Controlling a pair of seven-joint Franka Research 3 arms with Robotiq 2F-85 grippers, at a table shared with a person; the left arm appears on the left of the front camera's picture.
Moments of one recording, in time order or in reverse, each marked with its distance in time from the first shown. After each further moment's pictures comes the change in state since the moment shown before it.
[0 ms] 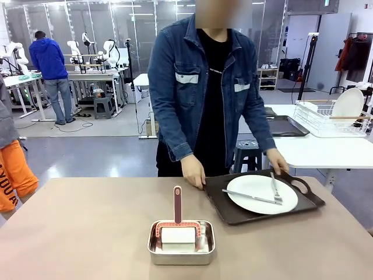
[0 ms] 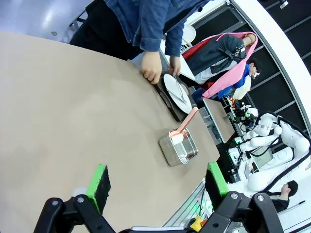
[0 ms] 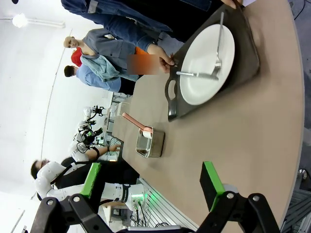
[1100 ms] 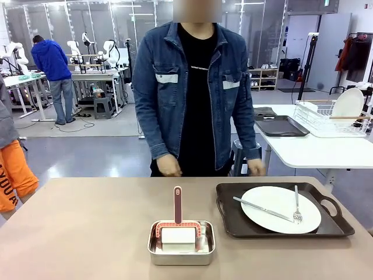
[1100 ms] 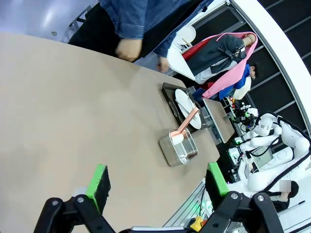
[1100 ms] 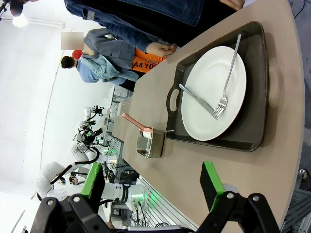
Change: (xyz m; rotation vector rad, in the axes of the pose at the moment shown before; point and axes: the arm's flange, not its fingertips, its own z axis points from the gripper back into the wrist) left arm 0.000 0.000 0.000 0.000 0.000 0.000; right arm 0.000 0.000 0.000 0.000 0.000 0.000
